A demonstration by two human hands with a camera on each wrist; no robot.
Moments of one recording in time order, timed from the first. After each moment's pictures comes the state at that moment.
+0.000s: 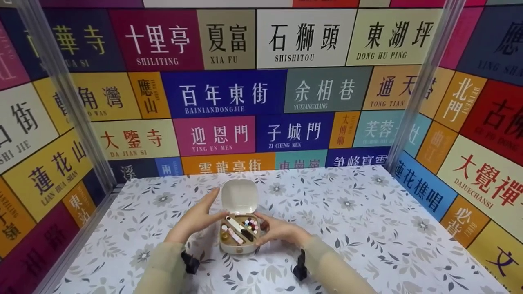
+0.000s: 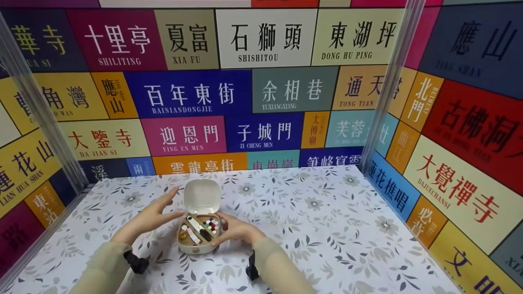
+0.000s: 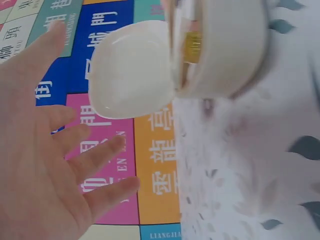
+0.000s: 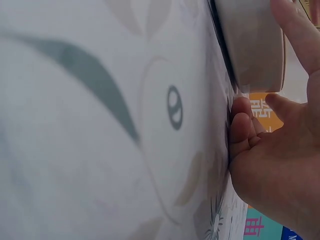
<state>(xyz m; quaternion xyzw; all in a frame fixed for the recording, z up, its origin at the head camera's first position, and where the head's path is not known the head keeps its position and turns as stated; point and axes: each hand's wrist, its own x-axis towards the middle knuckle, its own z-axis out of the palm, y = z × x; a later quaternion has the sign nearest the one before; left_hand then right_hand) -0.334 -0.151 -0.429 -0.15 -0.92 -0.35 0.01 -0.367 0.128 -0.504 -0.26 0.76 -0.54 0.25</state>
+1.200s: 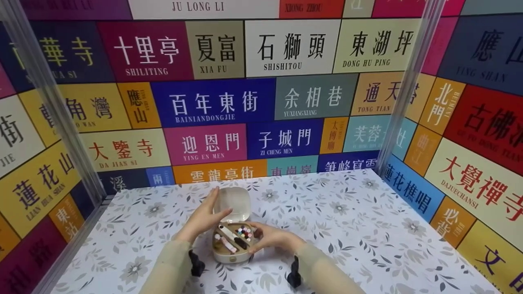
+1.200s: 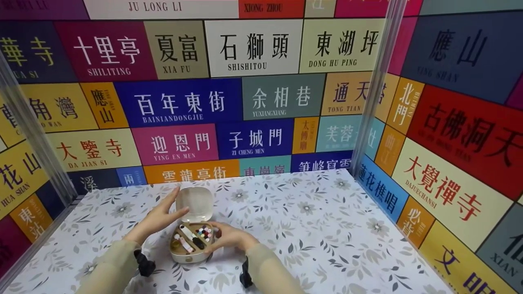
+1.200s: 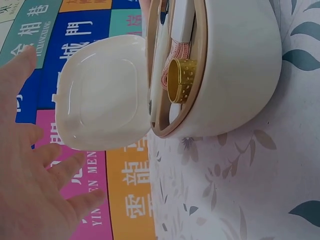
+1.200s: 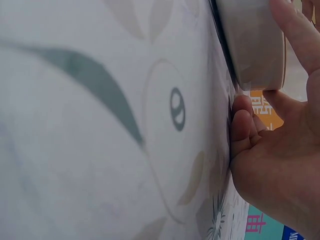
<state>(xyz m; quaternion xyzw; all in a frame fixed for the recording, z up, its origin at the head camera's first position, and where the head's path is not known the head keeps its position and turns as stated) -0.367 -0.121 -0.439 -0.16 -0.91 -0.39 0.05 -0.366 0.130 -0.506 -0.27 0.76 -0.55 0.24</state>
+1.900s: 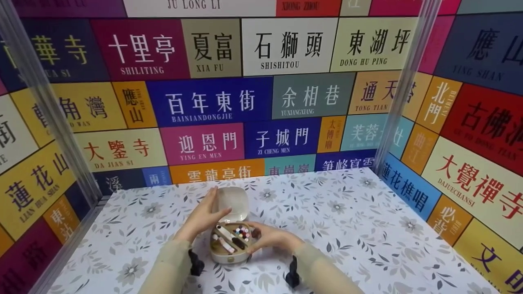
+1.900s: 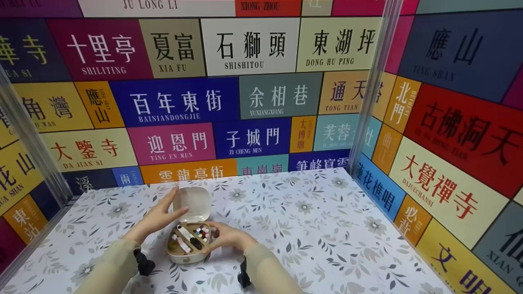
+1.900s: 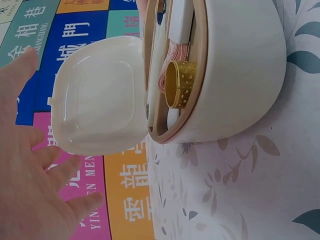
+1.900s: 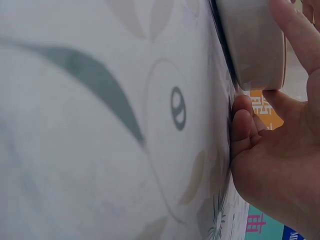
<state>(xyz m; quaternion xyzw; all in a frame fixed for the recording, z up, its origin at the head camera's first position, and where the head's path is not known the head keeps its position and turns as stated) -0.370 -0.116 -0.438 -0.14 -0.91 -0.39 0.03 -0.364 0.130 -0.504 -0.26 0.77 -0.53 0.23</state>
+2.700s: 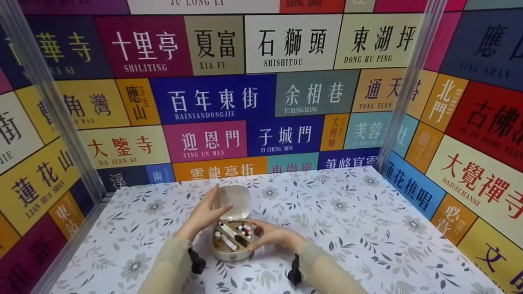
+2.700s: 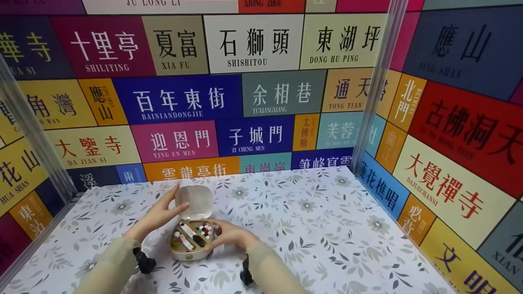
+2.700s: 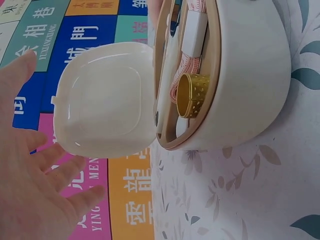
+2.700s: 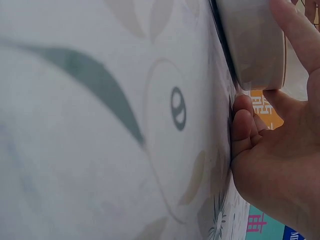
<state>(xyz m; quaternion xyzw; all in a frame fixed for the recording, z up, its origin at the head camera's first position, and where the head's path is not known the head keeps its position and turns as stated) -0.367 -0.119 -0.436 -0.15 -0.89 -0.42 0.05 -0.365 0.130 -0.505 -0.24 0.77 -0.53 0.24</state>
